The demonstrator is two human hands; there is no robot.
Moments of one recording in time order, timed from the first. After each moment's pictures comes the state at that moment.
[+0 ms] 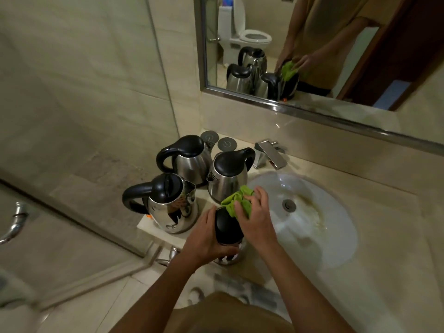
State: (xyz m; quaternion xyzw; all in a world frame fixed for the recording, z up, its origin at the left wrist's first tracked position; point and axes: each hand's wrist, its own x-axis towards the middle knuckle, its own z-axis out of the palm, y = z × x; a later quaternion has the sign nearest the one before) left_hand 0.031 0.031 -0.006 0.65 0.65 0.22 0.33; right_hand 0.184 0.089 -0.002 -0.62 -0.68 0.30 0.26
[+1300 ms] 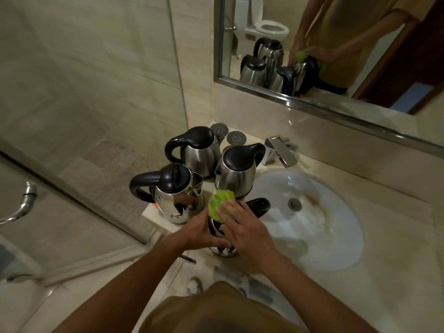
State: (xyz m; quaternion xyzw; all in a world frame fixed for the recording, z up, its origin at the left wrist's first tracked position) left_hand -0.009 0.046 -0.043 0.62 0.60 0.19 0.48; right_hand 0.179 0.068 -0.032 -0.34 -0.92 0.03 0.17
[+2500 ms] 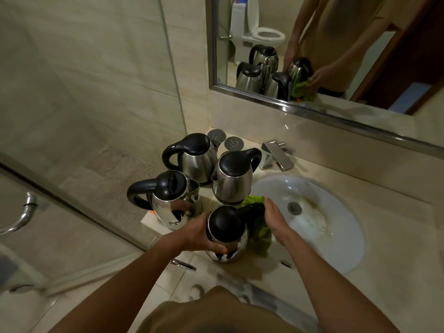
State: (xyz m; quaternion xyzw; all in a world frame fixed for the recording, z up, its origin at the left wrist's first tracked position) left_hand -0.011 0.057 -0.032 0.62 0.63 0.11 0.46; right_hand 0.220 0.132 -0.025 -0.65 -0.46 0.57 0.20
